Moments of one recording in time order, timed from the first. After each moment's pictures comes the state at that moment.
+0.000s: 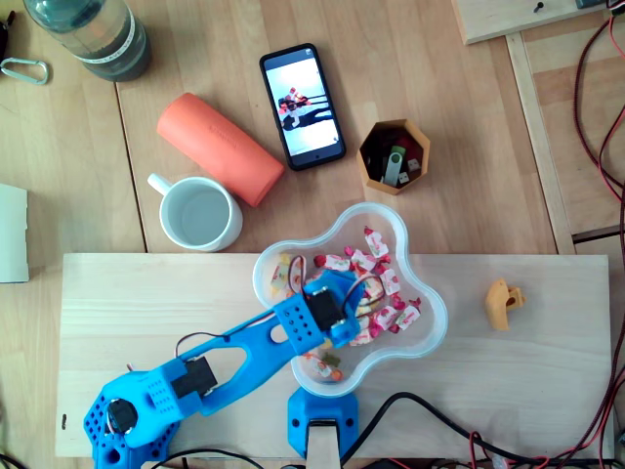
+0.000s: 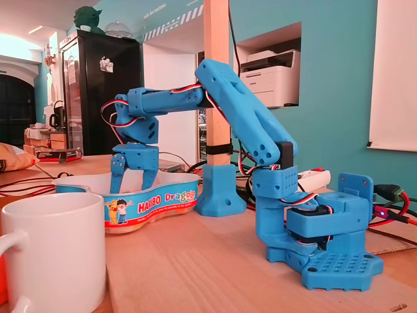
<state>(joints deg) 62.0 48.2 47.6 81.3 -43.2</state>
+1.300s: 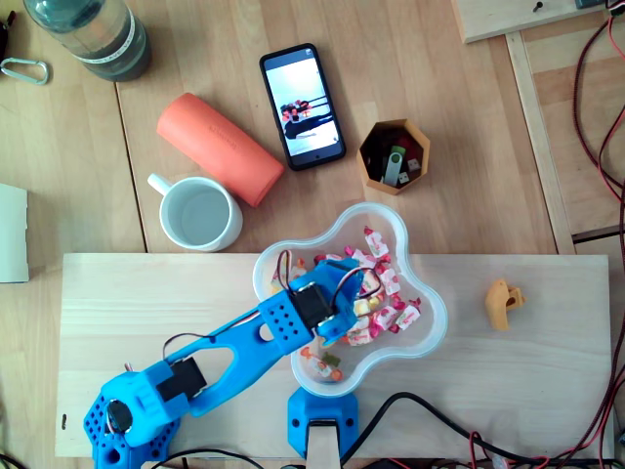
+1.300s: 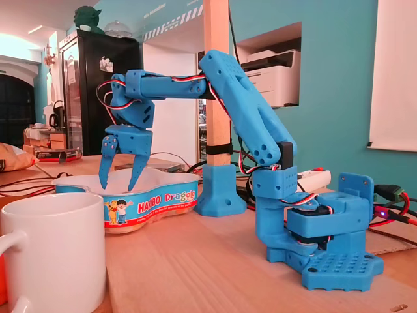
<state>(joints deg) 60.5 51.9 44.9 81.3 -42.2</state>
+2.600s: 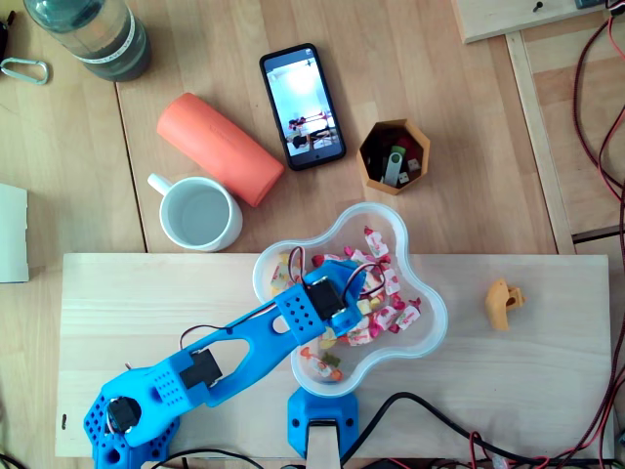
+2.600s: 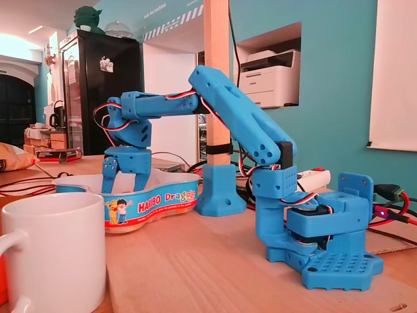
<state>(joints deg) 60.6 43.4 41.4 81.7 -42.8</state>
